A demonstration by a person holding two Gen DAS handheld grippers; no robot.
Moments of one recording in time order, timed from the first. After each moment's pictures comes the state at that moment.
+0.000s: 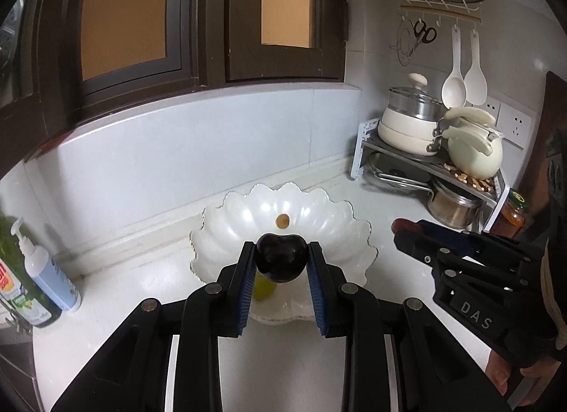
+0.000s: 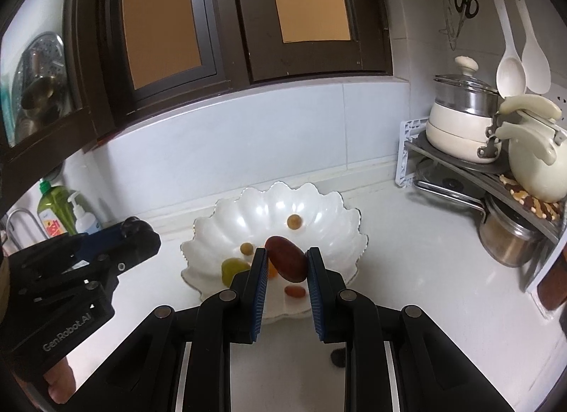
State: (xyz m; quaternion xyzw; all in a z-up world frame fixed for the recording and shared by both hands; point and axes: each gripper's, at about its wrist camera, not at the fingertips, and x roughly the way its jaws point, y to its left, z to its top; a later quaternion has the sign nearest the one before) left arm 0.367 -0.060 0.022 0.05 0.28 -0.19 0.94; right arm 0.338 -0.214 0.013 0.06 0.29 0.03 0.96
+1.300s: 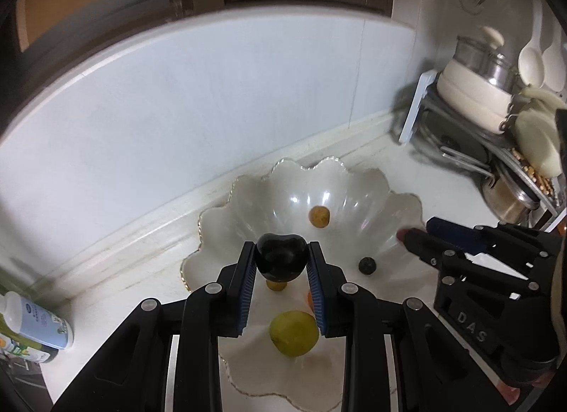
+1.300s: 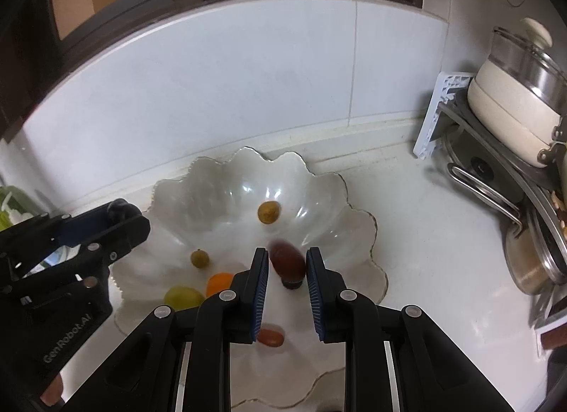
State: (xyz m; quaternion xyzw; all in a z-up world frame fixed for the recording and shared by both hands) left arm 0.527 -0.091 -0.022 0.09 0.42 -0.15 0.89; right arm 0.500 -0.229 -0.024 0.04 0.44 0.01 0.90
